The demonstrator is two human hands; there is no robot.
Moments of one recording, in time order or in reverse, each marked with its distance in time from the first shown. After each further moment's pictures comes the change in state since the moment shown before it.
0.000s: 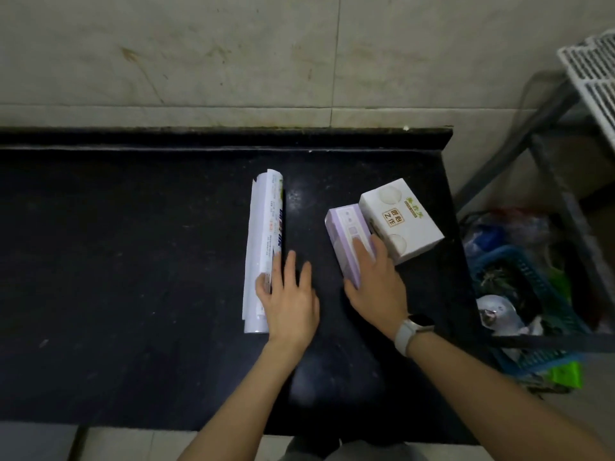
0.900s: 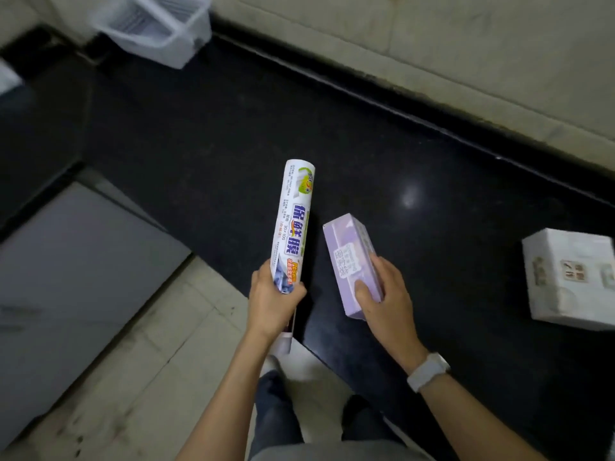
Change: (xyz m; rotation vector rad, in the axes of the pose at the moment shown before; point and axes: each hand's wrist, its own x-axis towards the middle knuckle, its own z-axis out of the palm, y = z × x) left_hand -0.133 -0.135 -0.043 -0.837 0.239 -0.970; right_hand -0.064 -0.124 0.040 0.664 -0.382 -0.260
